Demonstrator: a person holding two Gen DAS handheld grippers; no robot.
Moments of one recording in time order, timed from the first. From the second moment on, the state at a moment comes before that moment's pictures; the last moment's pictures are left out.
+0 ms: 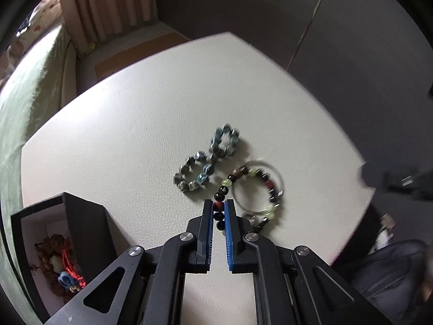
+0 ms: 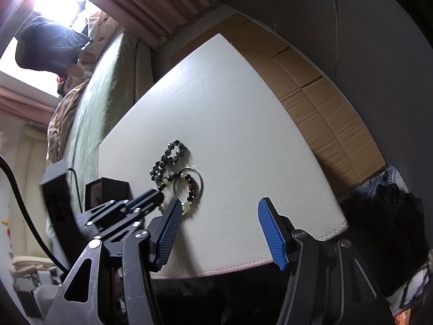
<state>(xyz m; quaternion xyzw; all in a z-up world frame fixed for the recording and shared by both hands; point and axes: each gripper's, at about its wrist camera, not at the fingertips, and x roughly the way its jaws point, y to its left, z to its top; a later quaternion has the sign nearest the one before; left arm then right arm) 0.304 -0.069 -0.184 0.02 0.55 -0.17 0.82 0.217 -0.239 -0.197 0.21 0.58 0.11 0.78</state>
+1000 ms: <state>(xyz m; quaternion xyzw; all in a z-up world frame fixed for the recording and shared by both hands) 0.280 0.026 -0.107 -0.09 0.47 -0.16 0.86 0.233 -0.145 -0.236 0.16 0.63 0.14 0.75</state>
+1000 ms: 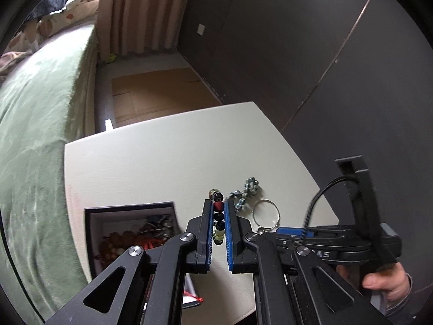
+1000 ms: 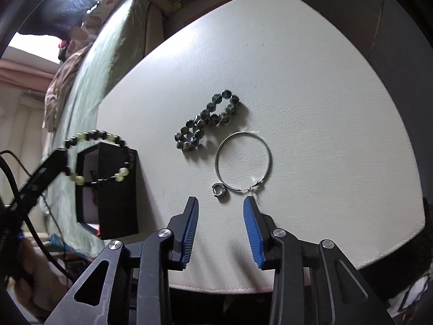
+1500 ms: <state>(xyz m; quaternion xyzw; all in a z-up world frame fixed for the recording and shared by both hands) 0.262 0.066 -0.097 -0.11 0.46 -0.14 0.87 0.232 -0.098 -0.234 0.01 0.61 0.10 0.79</state>
